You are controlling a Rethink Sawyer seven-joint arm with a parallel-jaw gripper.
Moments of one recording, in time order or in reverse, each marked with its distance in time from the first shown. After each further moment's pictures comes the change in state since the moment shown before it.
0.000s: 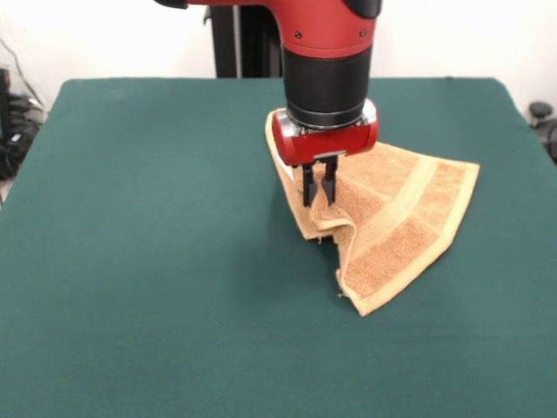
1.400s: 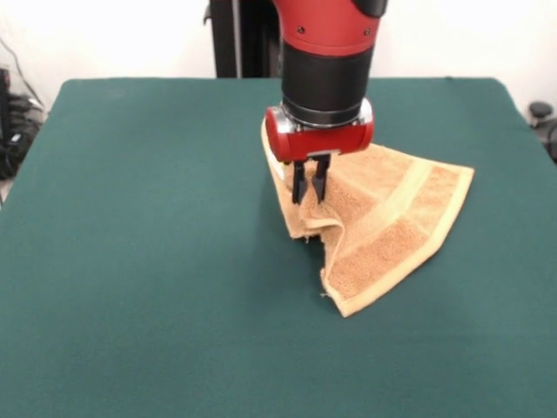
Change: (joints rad) arm 0.054 0.009 -0.061 -0.068 -0.002 0.064 0.000
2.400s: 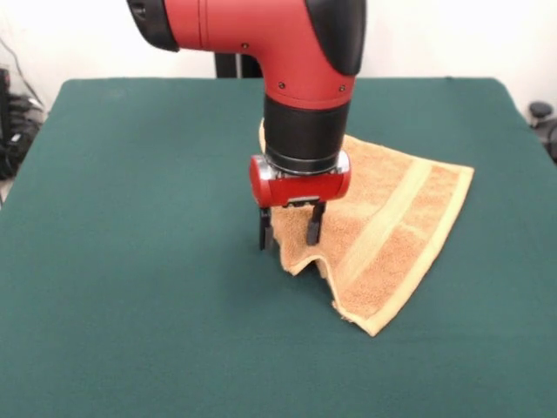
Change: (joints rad) arm 0.007 0.110 -0.052 -0.040 -0.008 -0.181 0.000
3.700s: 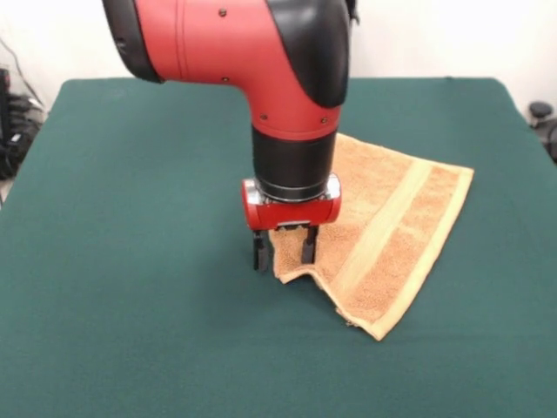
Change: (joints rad) arm -0.023 0.071 0.002 -0.079 0.084 0.042 0.000
